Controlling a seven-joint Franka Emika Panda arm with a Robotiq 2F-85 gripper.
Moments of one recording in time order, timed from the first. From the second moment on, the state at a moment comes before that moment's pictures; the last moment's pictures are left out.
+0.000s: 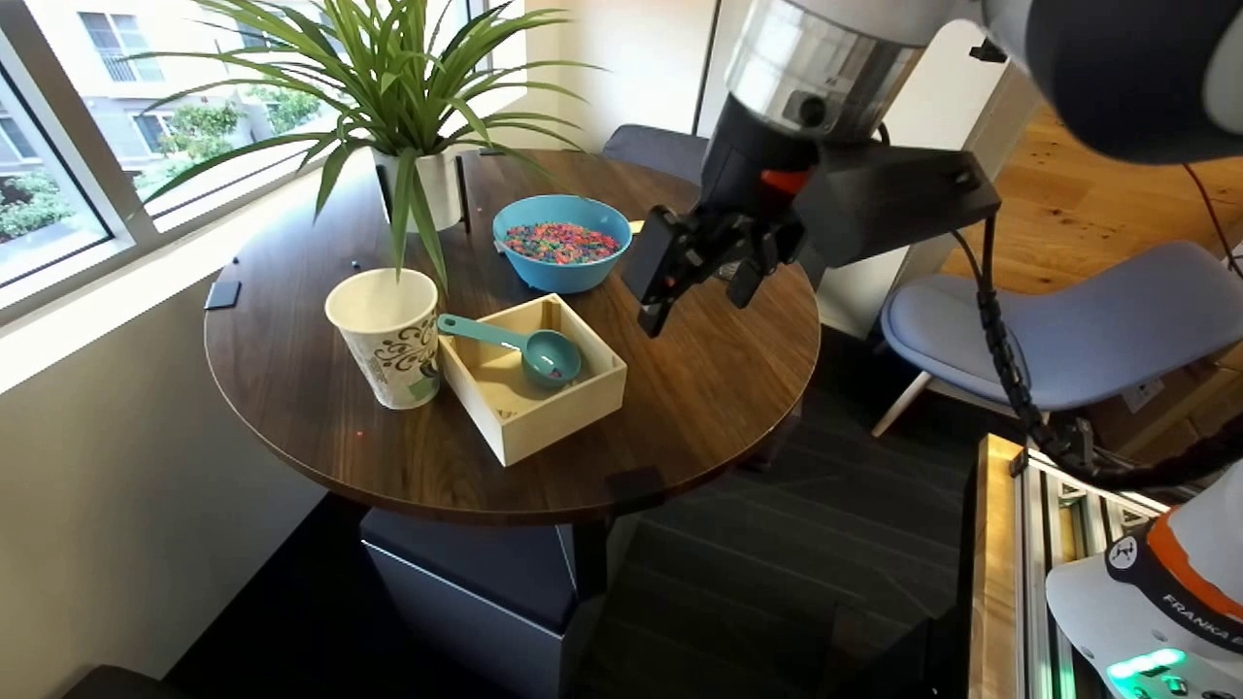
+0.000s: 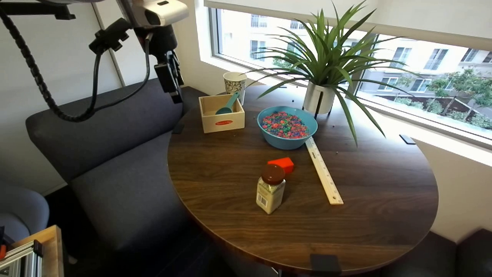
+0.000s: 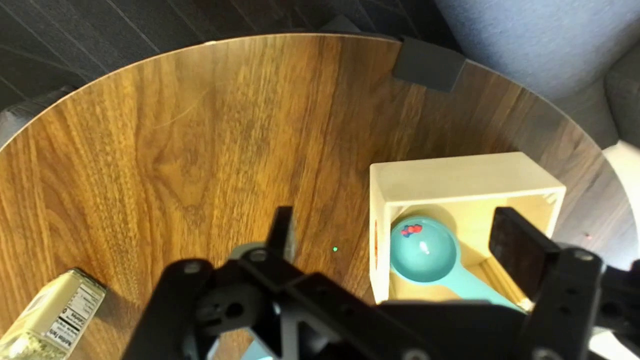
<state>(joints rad) 0.04 -0.15 0.36 -2.10 -0.08 2.13 0.87</state>
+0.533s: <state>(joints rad) 0.09 -0.03 0.31 -2.01 -0.17 2.14 1.03</state>
